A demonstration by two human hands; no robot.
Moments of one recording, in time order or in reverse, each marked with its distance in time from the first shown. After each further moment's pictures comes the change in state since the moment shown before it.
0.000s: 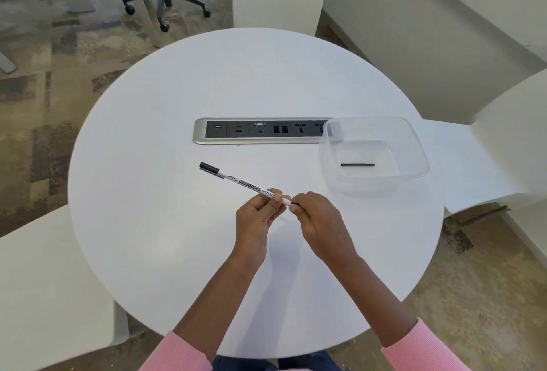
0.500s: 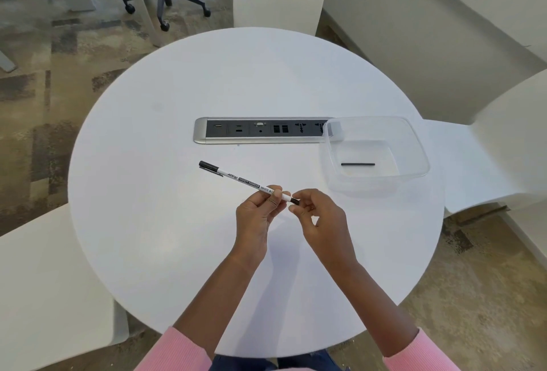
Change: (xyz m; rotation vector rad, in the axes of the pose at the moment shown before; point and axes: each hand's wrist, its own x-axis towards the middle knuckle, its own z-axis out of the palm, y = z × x) left_hand 0.002 0.004 0.003 0.004 0.016 0.000; right_hand -0.007 -0.002 0.004 0.245 0.212 0.066
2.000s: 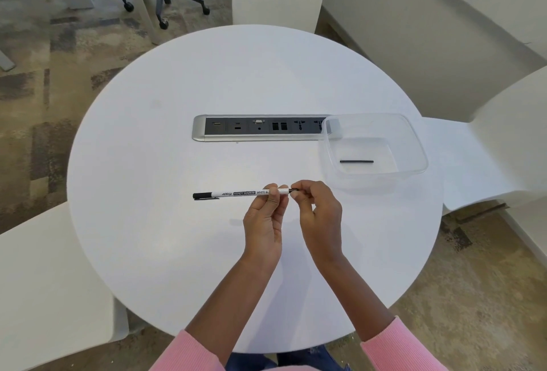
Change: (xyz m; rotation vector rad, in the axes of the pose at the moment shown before) left_hand -0.016 -0.001 0.022 -0.429 0.140 -0.097; right_hand 0.005 -0.002 0.015 0.104 0.225 -0.011
